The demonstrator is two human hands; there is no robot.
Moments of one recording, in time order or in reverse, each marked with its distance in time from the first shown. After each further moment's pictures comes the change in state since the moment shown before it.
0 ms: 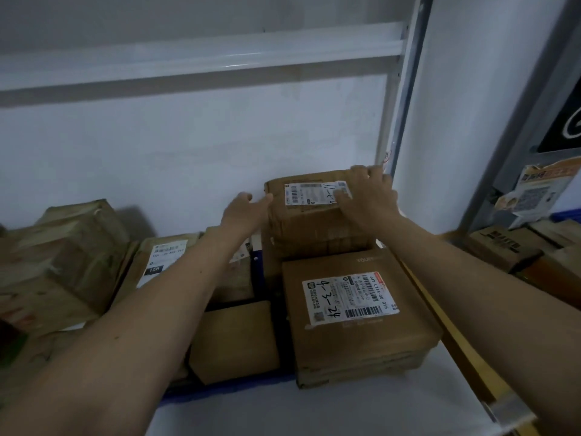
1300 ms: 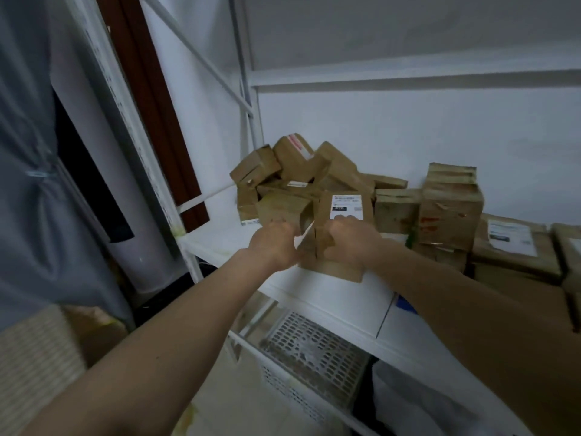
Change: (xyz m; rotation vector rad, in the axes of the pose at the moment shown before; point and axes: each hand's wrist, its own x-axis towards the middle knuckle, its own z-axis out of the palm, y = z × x) left_hand -0.321 -0.353 -0.379 0.673 0.294 -0.254; right_hand -0.324 -0.510 0.123 -0.010 -0.427 -1.083
